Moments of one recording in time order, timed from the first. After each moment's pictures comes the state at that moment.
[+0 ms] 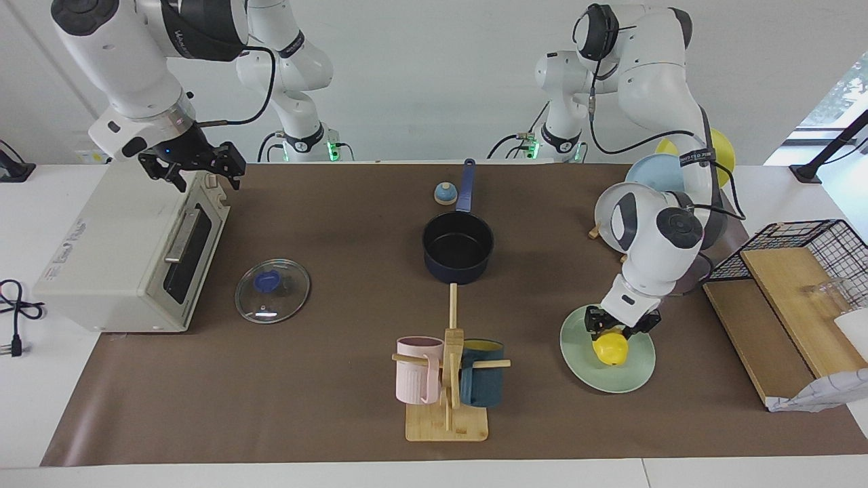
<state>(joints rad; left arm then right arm) -0.16 0.51 -0.02 -1.62 0.03 2.25 -0.05 0.02 0.00 -0.04 -1.62 -0.04 1.49 -0.08</state>
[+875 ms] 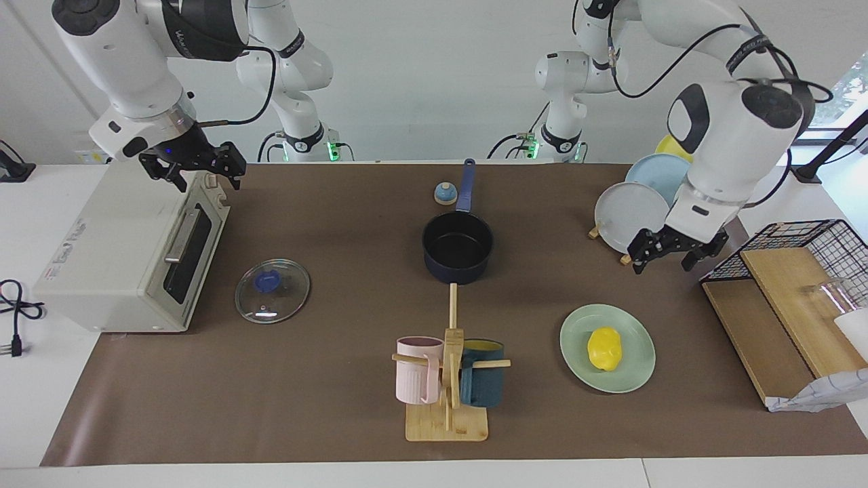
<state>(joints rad) -0.11 0.18 -0.01 -1.54 0.03 1.80 -0.08 0.02 0.00 -0.04 -1.62 -0.04 1.49 -0.08</state>
